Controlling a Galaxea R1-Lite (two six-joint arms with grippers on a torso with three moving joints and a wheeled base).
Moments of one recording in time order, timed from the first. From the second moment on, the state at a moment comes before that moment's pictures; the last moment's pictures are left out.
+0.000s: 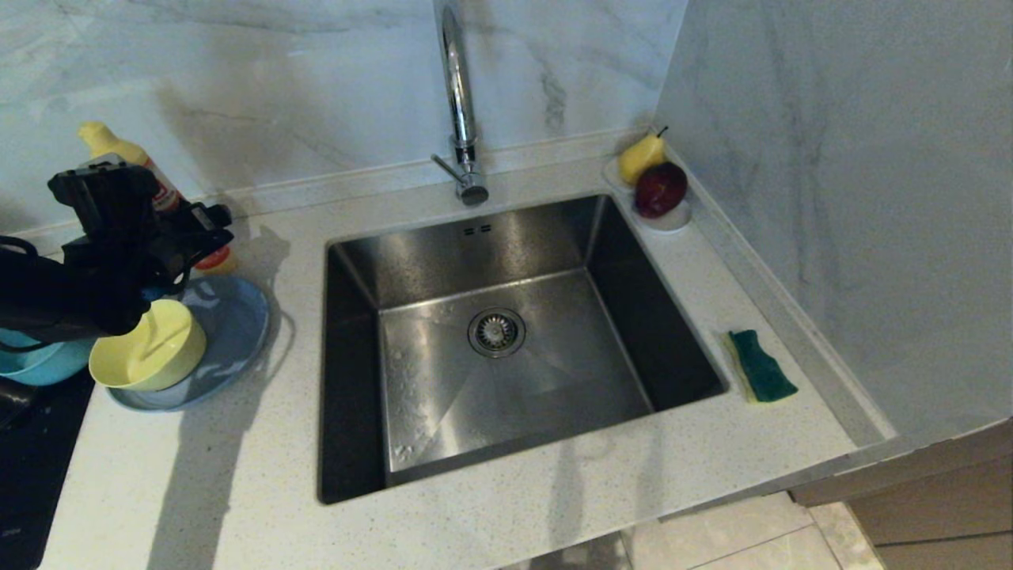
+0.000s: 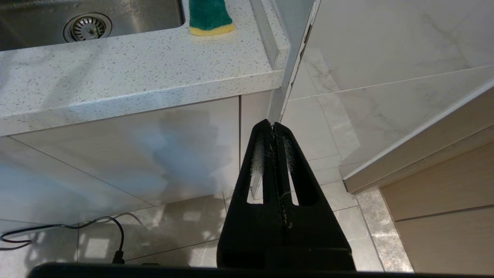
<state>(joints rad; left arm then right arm) 0.21 2.06 -1.40 -0.67 0.28 -0.27 0.00 0.00 0.00 -0.01 0.00 0.00</state>
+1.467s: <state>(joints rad) 0.21 2.19 -1.62 -0.64 0.27 -0.25 0.00 0.00 0.00 -0.01 0.00 0.00</state>
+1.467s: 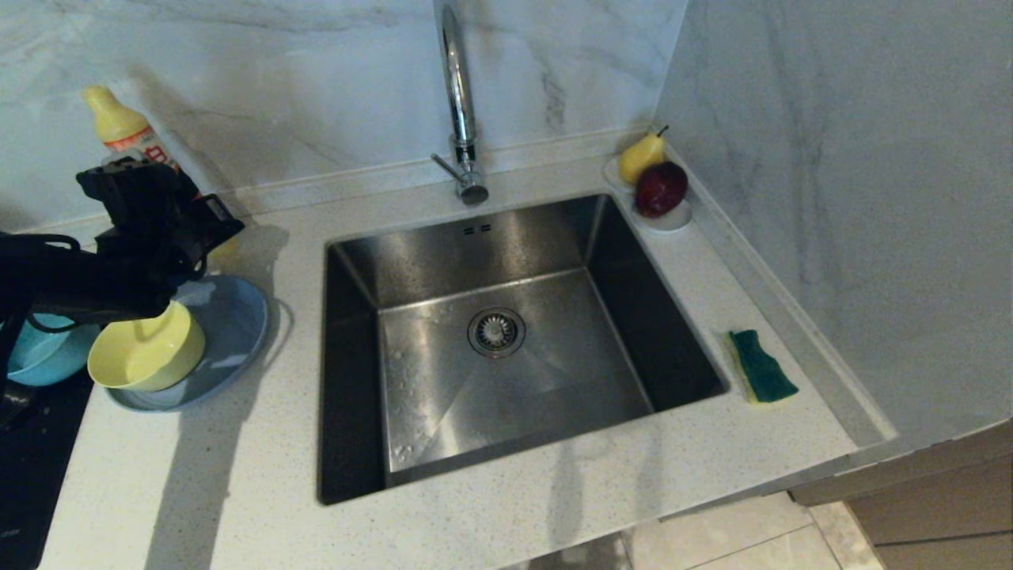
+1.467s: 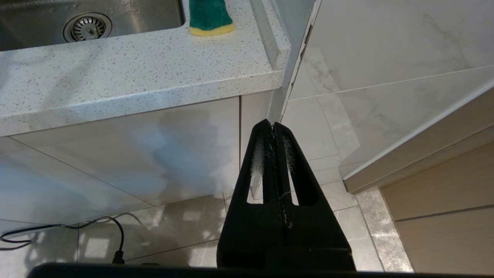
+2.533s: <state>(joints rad) -0.22 1.37 -1.36 -0.14 0.27 -0.16 0.00 0.00 0.00 -0.01 0.00 0.00</state>
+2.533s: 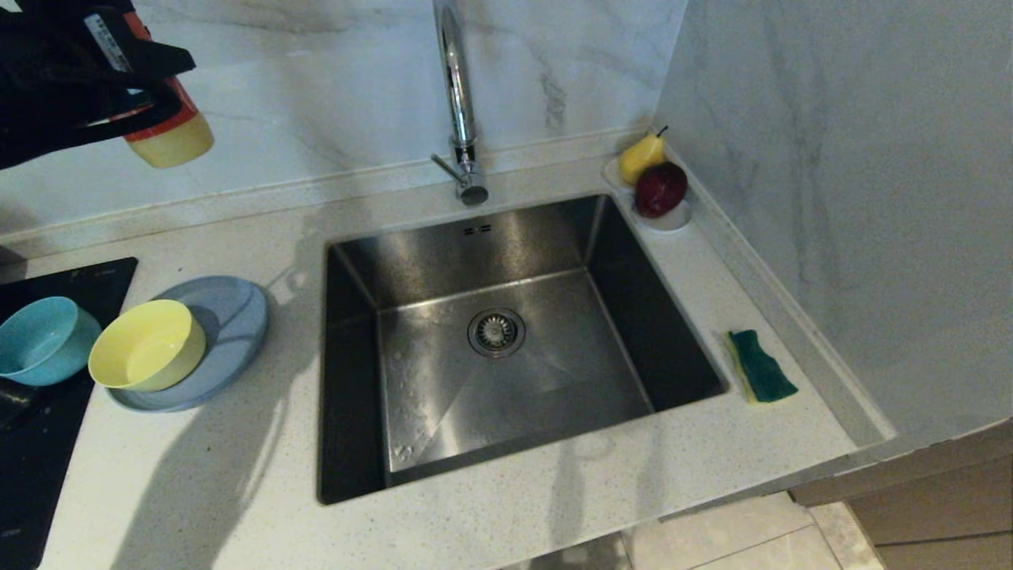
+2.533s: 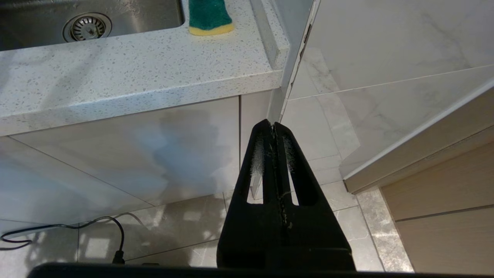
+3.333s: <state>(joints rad) -0.64 1.18 -1.41 0.14 0.12 0.01 0.00 0.00 0.00 -0.01 0.00 0.00</state>
